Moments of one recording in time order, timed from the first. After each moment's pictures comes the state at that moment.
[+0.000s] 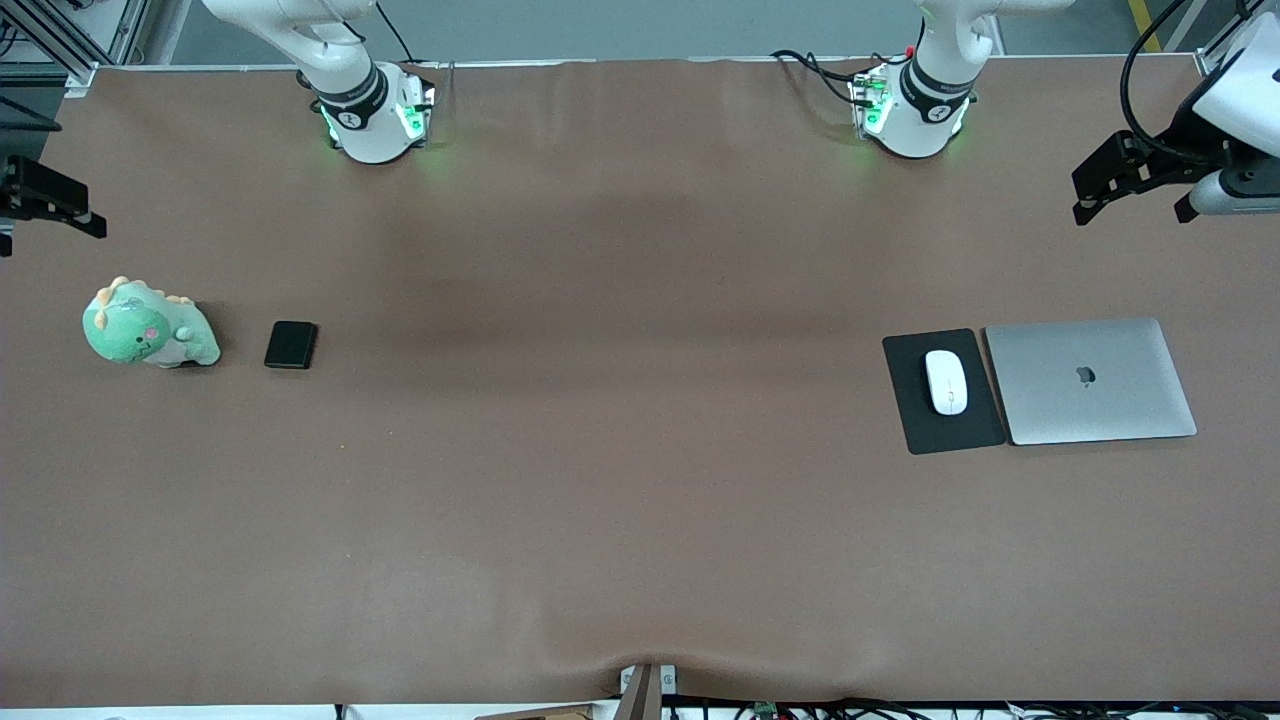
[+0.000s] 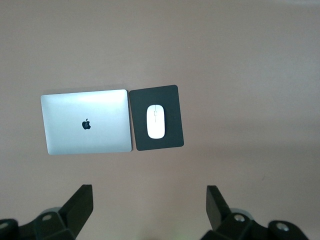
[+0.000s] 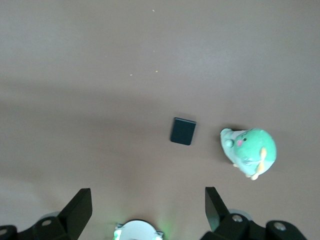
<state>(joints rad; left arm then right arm) -0.05 -0.07 -0.10 -1.52 0.04 1.49 -0.12 0.03 0.08 -0.14 -1.31 0.07 1.28 -0.24</state>
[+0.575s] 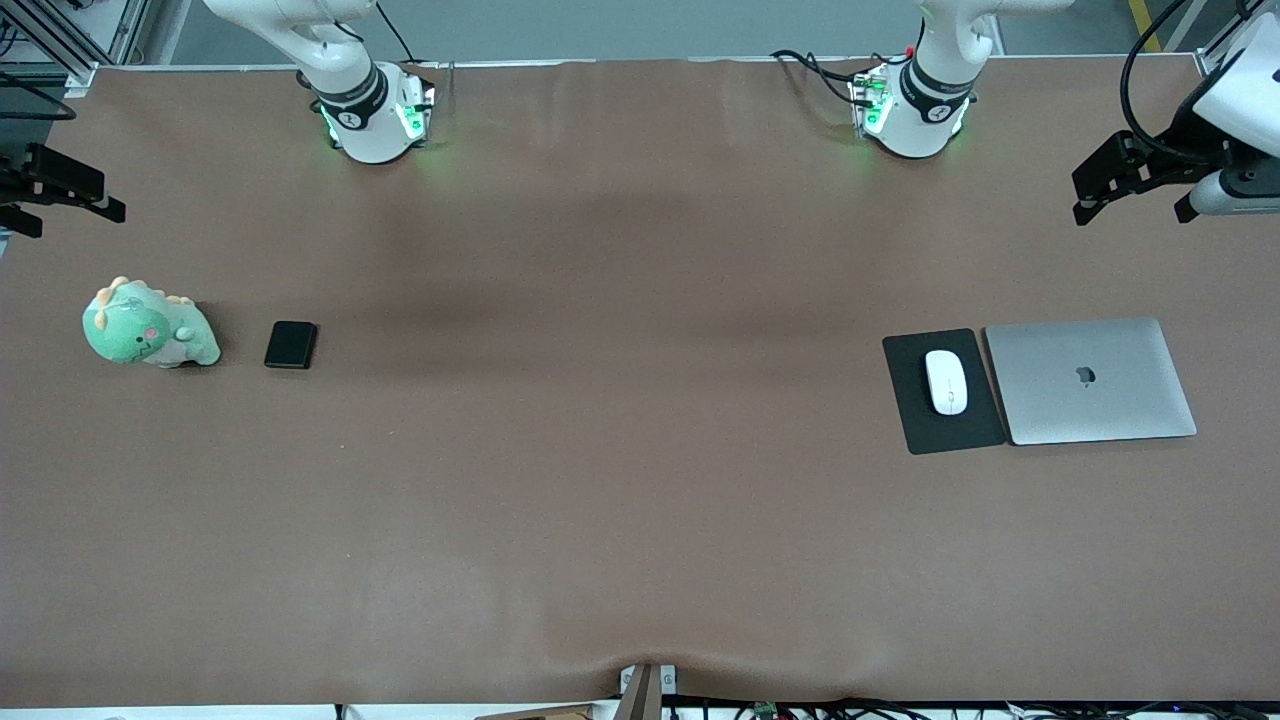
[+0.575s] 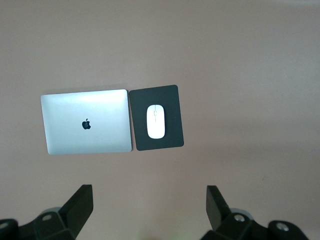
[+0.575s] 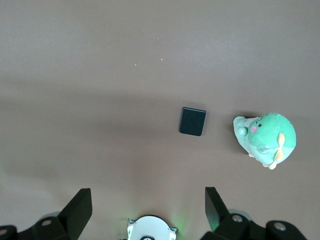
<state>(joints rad) -0.05 -0.07 -0.10 -1.52 0.04 1.49 -0.12 0.00 -0.01 -0.14 -1.49 0.09 1.34 -0.23</state>
